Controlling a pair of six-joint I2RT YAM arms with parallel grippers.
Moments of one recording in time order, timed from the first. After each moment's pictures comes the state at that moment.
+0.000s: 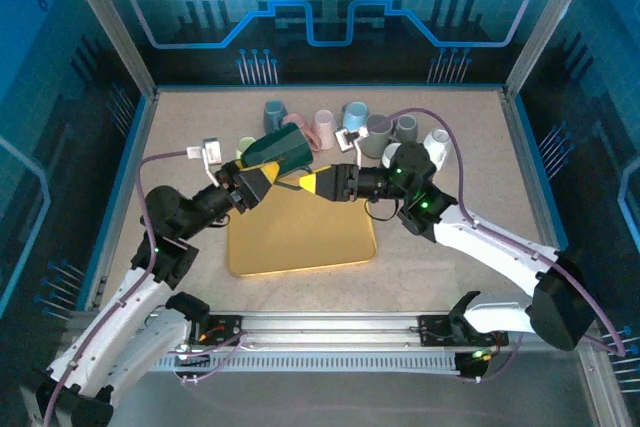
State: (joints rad) left arm -0.38 0.68 0.61 0.29 0.49 -0.85; right arm 0.72 1.27 0.89 0.51 -0.80 1.03
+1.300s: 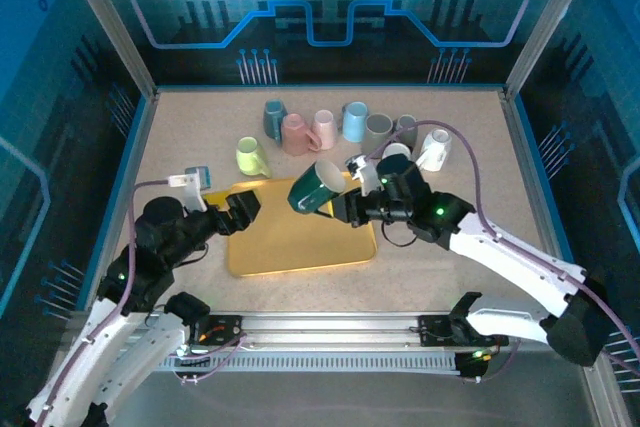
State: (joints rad) left arm -0.42 0.51 0.77 -0.61 0.04 -0.64; right arm 0.80 1.17 0.96 -0.41 -0.26 0.44
